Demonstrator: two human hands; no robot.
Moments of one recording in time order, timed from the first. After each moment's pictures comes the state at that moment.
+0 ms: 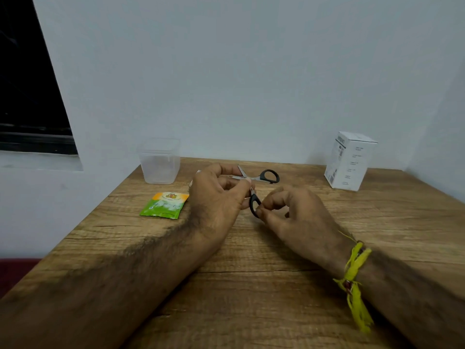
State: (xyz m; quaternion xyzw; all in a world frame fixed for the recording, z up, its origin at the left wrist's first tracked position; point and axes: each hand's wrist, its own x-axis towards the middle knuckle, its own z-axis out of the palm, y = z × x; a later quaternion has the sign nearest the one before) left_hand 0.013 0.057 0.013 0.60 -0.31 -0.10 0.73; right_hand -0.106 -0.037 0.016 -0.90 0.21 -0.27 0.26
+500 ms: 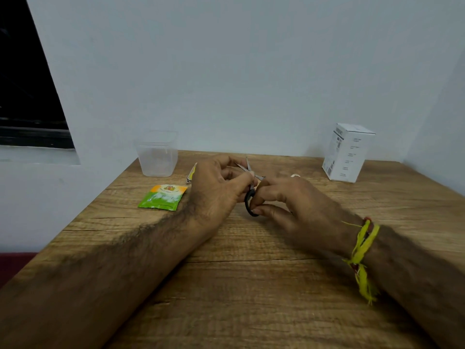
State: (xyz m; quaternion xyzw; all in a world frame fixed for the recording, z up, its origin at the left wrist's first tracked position) left_hand 0.019 0.060 0.016 0.60 -0.37 -0.12 0.70; right_hand -0.109 -0.057 0.022 -0.97 -0.01 -0.21 0.11
